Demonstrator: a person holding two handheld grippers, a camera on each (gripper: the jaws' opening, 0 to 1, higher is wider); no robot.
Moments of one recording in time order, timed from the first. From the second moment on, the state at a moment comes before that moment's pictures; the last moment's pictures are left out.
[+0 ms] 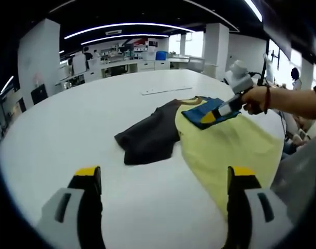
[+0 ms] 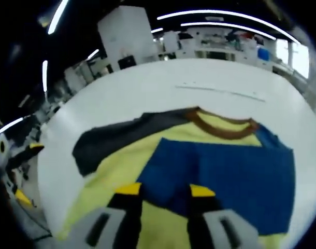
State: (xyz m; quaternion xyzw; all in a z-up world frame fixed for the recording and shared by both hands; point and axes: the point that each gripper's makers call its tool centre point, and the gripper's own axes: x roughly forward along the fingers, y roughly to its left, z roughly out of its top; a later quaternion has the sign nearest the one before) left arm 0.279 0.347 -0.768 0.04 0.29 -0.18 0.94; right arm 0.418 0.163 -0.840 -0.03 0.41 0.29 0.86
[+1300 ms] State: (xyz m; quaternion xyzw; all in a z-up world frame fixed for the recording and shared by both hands) left arm 0.273 0.357 -0.769 0.04 0.29 -0.17 0.94; right arm 0.387 0.238 -0.821 0.07 0.39 0.41 0.82
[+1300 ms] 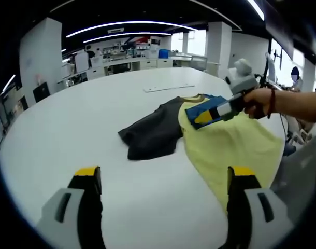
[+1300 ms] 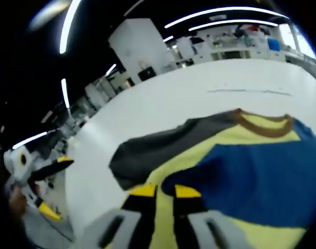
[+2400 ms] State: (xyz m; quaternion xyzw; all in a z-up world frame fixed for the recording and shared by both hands) left arm 0.275 0.356 -0.768 0.04 0.29 -0.16 0.94; right arm 0.400 0.207 -0.818 -0.01 0.35 0.41 0.84
